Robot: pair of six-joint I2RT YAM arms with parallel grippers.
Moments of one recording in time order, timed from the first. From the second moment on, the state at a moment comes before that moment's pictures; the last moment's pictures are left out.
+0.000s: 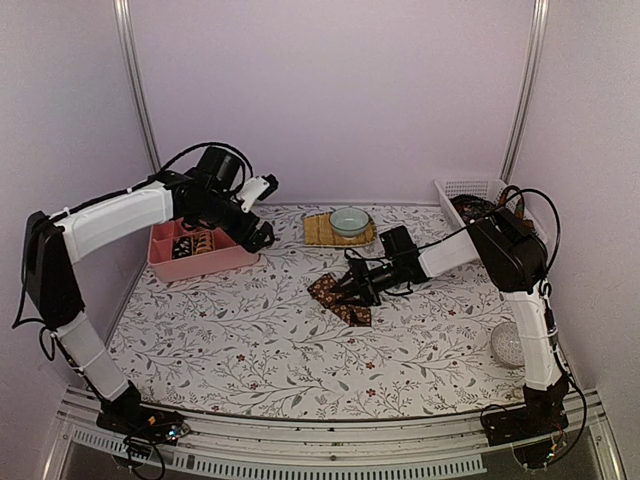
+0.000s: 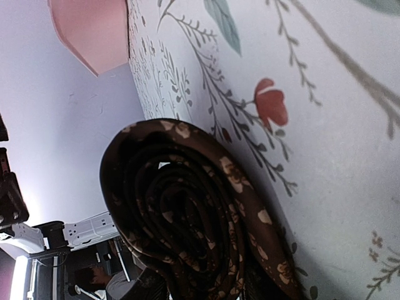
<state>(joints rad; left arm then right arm) -0.52 1.68 1.45 -0.62 -0.04 0.26 0.57 2.32 1.37 0.17 -1.03 1.08</state>
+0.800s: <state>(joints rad) -0.55 2.34 1.81 -0.57 0.71 0.23 0.58 2.32 1.41 0.10 -1.01 1.02</state>
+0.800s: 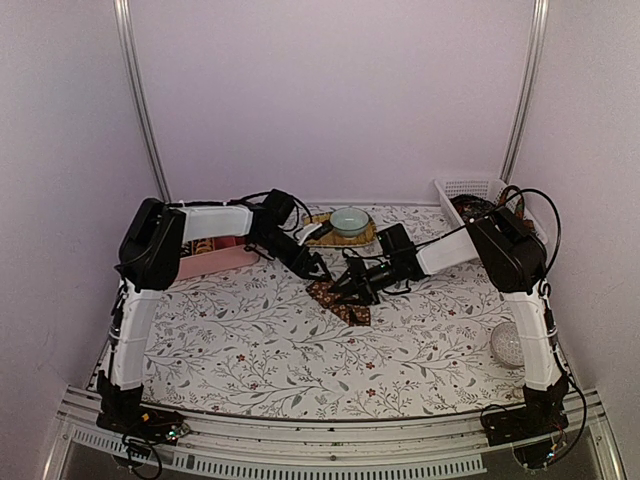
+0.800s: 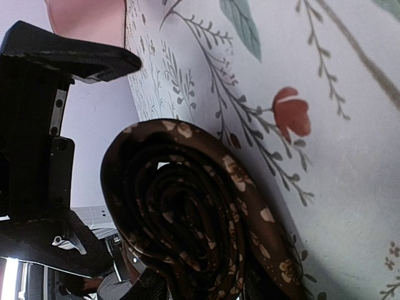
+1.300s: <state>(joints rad) -0.55 2.43 1.86 -0.69 0.89 0.29 0.58 2.32 1.43 0.06 -1.00 0.99</state>
